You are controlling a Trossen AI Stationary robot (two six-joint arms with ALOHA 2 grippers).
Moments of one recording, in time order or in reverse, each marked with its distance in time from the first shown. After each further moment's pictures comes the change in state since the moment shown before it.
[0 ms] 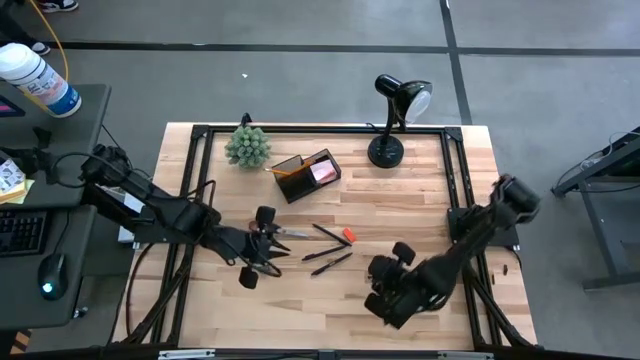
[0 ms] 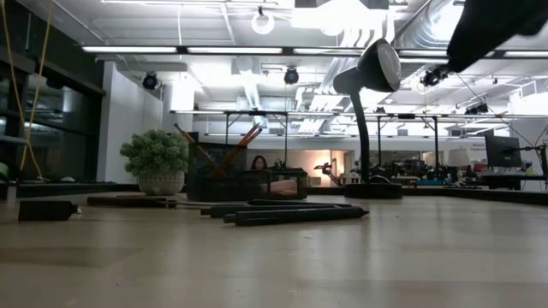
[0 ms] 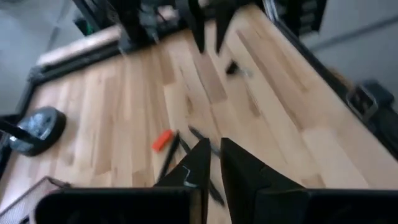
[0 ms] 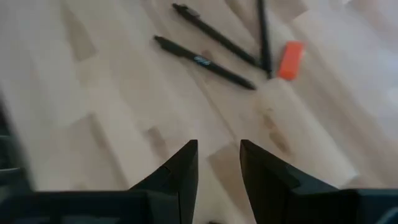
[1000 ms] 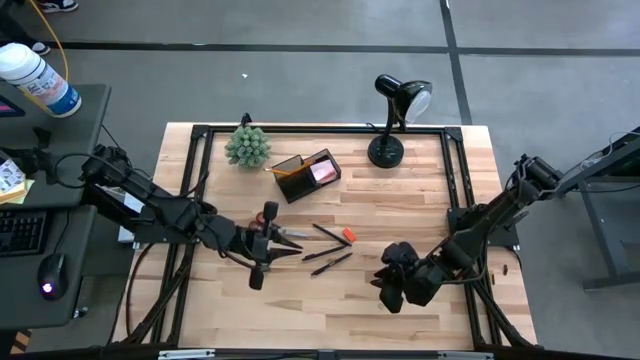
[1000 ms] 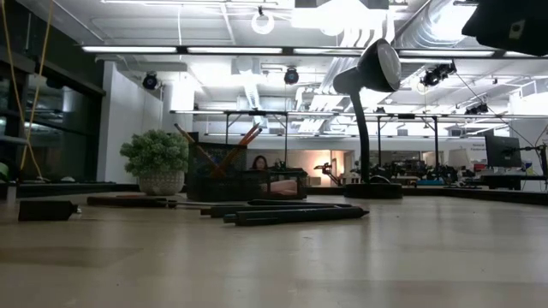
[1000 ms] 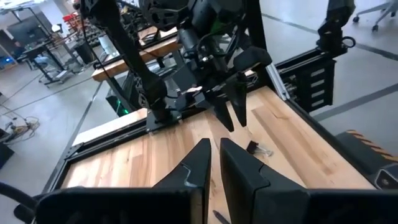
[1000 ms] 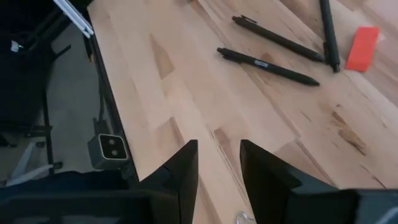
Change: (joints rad) left arm 0.003 0.007 0.001 0.326 -0.006 0.198; right arm 0.000 -0.272 -0.306 0.440 -0.108 -0.005
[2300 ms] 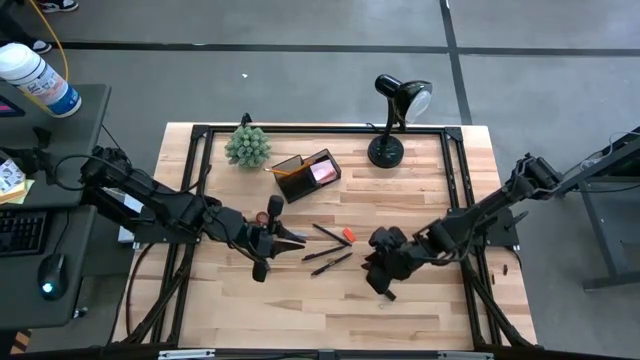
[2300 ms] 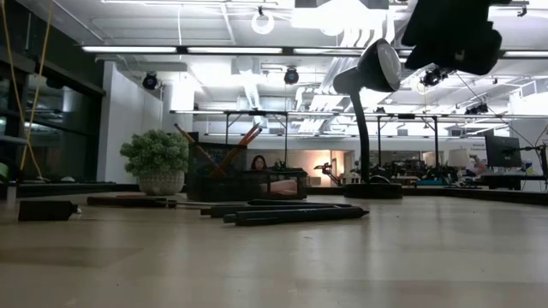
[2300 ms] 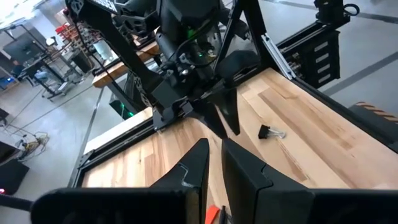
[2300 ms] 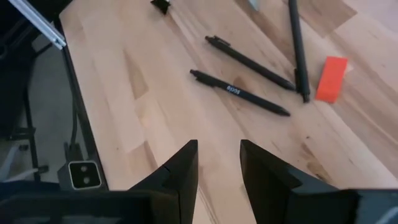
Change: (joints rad) left arm 0.072 0.001 0.000 -0.034 0.082 0.143; right arm -0.184 0.001 -0.002 0.002 -0.123 -0.129
